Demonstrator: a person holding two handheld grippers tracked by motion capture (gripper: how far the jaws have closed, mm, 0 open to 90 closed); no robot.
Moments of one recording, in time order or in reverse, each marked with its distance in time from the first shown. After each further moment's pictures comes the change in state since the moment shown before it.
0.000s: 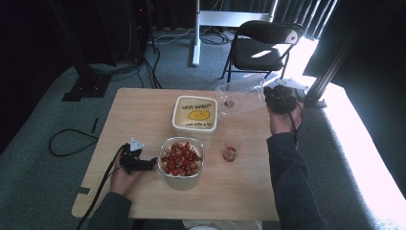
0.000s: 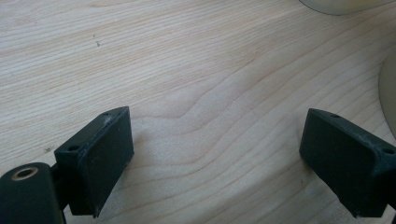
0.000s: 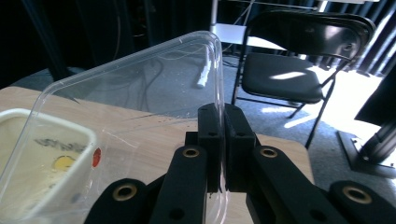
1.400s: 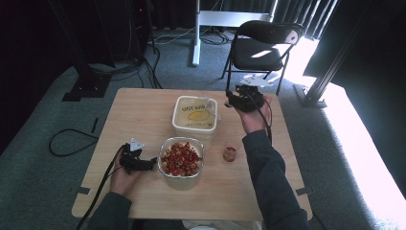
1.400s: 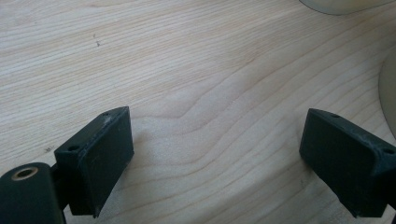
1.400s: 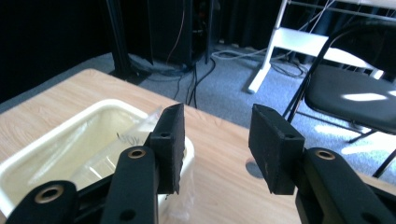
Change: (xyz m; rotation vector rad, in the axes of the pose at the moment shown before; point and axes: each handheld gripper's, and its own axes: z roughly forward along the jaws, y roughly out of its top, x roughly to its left) left arm 0.000 0.000 0.000 0.000 -0.001 0.001; right arm 0.075 0.006 0.029 0.010 0.211 -0.109
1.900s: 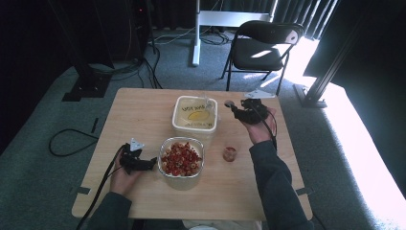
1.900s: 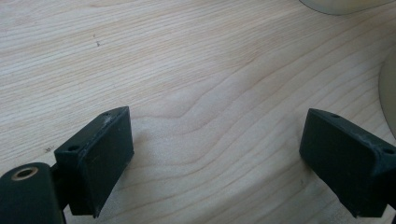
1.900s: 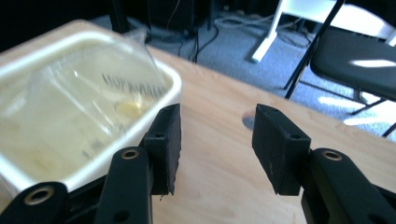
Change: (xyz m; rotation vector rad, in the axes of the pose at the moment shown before) left arm 0.000 0.000 0.000 0.001 0.000 0.001; right arm -0.017 -0.047 0.004 0.122 0.017 -0.019
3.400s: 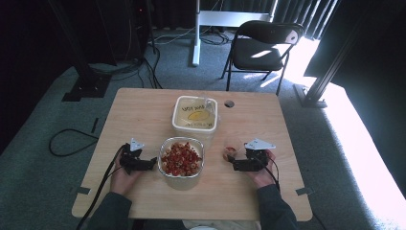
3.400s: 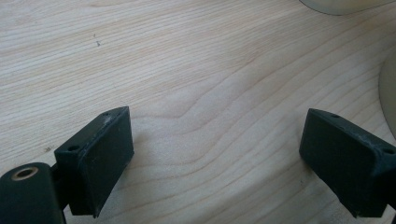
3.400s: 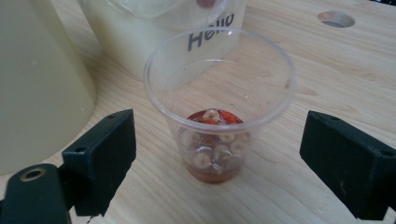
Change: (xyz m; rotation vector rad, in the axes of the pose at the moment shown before) left arm 0.000 0.000 0.000 0.001 0.000 -0.002; right arm 0.029 -0.150 -0.010 0.053 0.175 -0.015
